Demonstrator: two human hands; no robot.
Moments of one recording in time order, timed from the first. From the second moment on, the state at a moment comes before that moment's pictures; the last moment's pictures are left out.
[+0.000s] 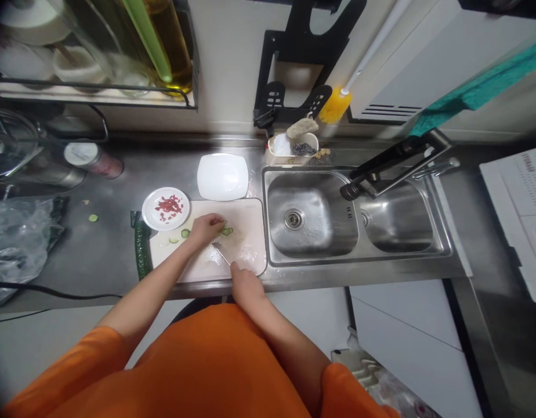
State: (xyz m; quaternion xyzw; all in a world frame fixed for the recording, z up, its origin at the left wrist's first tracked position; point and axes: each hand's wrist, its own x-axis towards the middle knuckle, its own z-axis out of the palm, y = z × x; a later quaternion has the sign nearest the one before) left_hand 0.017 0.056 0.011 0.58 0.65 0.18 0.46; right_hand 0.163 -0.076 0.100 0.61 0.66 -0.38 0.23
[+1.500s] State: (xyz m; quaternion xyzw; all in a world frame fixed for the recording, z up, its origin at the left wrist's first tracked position) left_hand -0.026 -0.020 0.002 0.64 0.69 0.20 0.28; right_hand 0.135 -0.062 0.103 0.61 0.68 -0.35 0.23
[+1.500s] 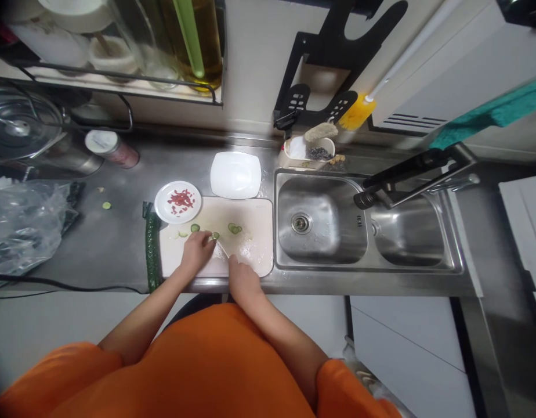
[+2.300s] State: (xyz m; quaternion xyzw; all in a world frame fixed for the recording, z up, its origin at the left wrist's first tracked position) left_hand -0.025 -0.018 0.002 0.64 0.69 0.19 0.28; right_hand 0.127 -0.058 0.101 0.61 0.67 -0.36 0.22
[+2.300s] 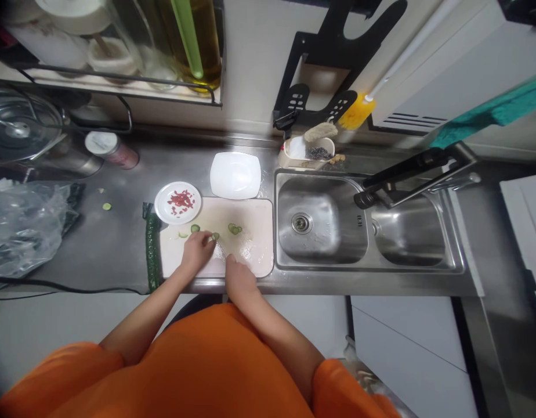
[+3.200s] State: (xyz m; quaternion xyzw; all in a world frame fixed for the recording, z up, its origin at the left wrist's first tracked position) left_hand -0.064 0.003 0.027 0.53 0.78 0.21 0.25; right_hand 0.155 -0.073 0.114 0.61 0.66 -0.37 0.26
